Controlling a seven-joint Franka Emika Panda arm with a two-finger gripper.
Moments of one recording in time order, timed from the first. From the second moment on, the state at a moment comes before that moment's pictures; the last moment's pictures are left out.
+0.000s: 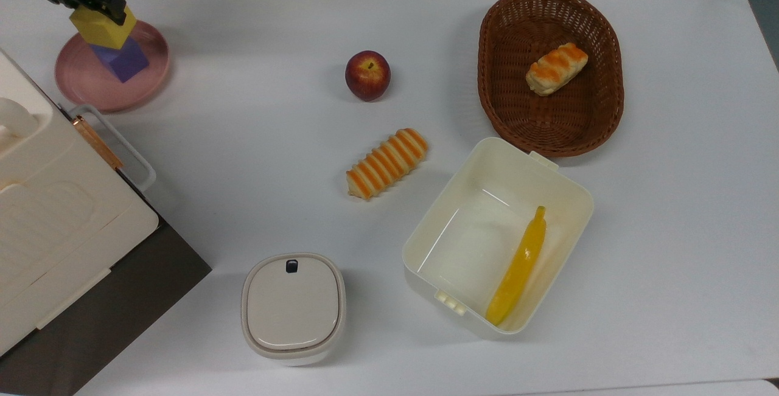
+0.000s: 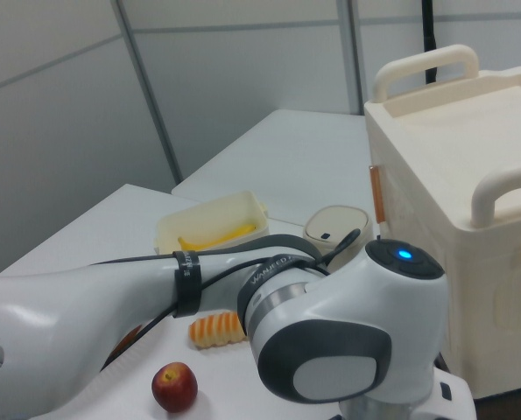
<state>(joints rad) -0.47 0.31 -0.19 -1.63 -0.05 1.68 -0.39</state>
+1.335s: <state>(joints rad) -0.51 0.35 -0.20 -1.63 -0.05 1.74 -0.40</state>
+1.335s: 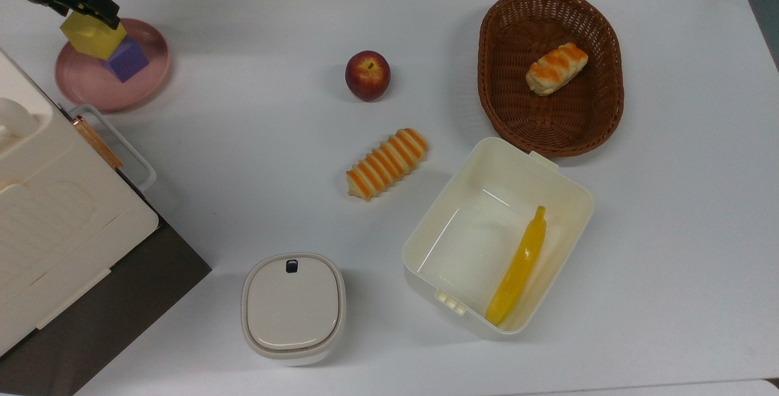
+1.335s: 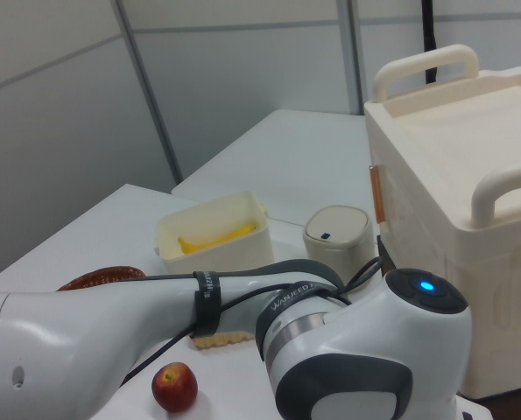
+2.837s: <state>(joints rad) -0.14 0.23 -0.16 -1.45 -0.05 1.64 -0.05</state>
